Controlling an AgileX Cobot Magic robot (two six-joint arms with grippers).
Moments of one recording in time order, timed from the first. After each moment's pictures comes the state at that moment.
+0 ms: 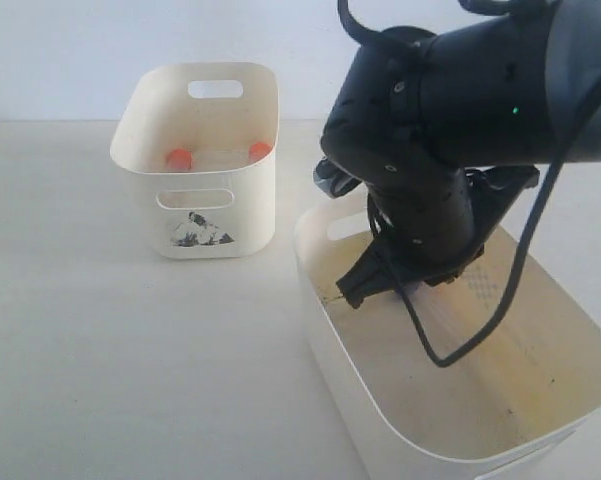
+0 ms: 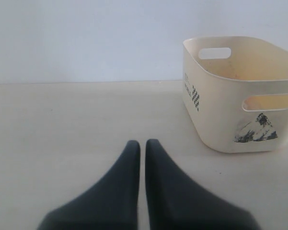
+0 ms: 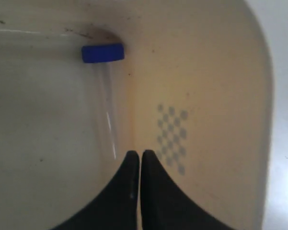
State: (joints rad) left arm -0.01 0.00 0.00 -0.04 0.23 0.04; right arm 0.72 1.76 -1.18 -0.55 1.15 0.63
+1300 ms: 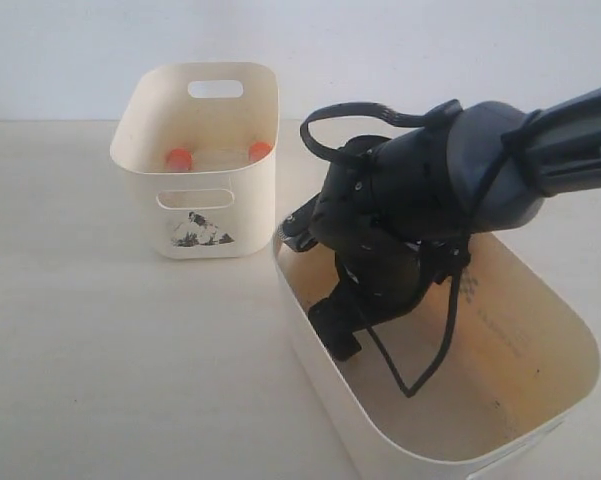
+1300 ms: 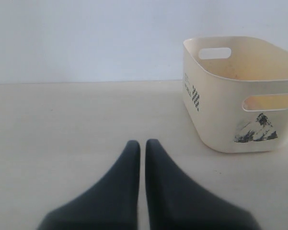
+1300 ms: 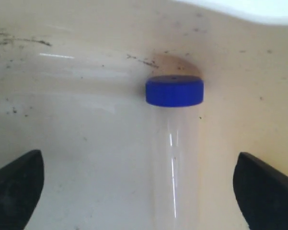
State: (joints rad) left arm -0.01 0.00 0.00 -0.04 0.23 0.04; right arm 0.72 1.91 -1.13 -0.57 0.83 0.63
